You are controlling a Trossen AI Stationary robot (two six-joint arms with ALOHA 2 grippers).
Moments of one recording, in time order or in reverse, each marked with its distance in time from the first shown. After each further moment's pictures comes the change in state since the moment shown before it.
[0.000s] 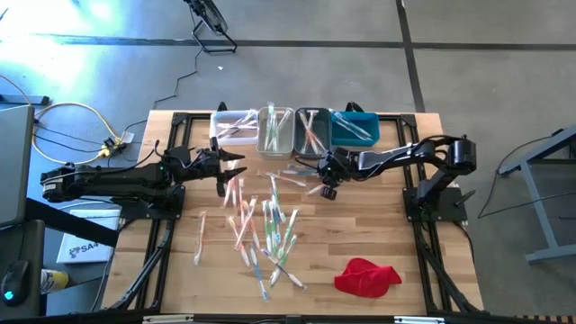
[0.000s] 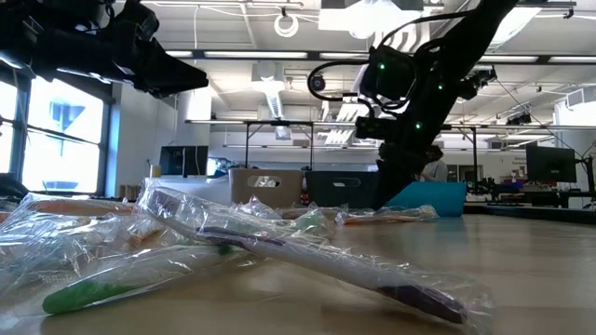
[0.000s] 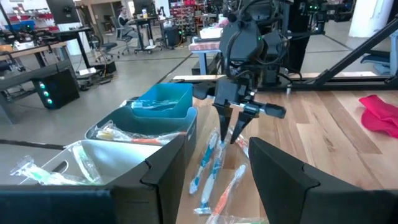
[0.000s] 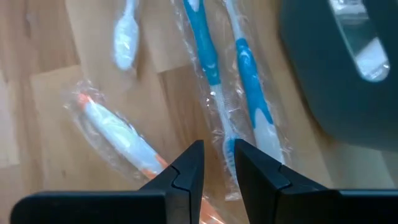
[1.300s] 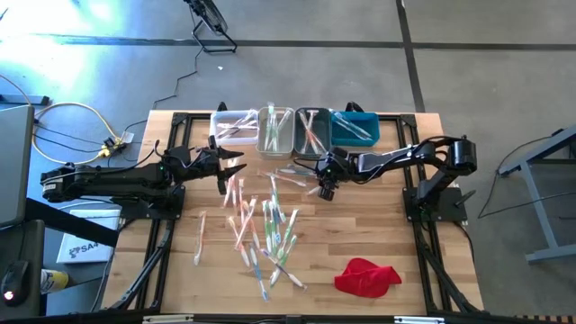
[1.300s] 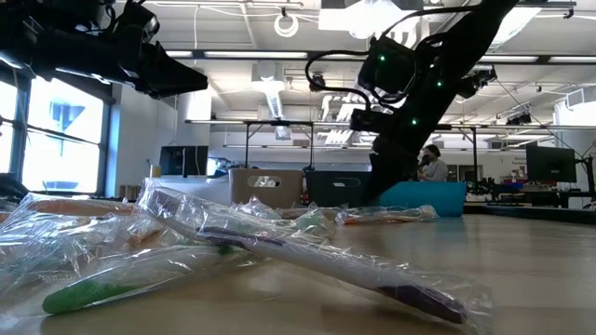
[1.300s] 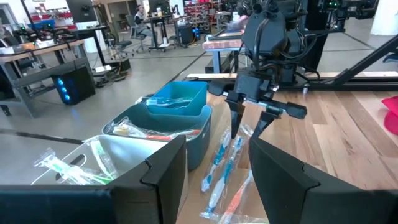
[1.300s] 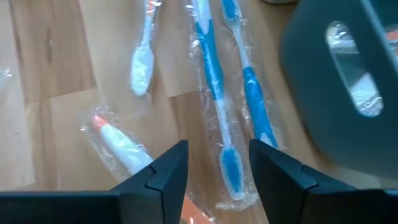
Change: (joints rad) left arm 0.000 0.000 0.000 -0.002 -0.062 0.001; right arm 0.027 -0.004 0.000 0.061 0.028 -0.016
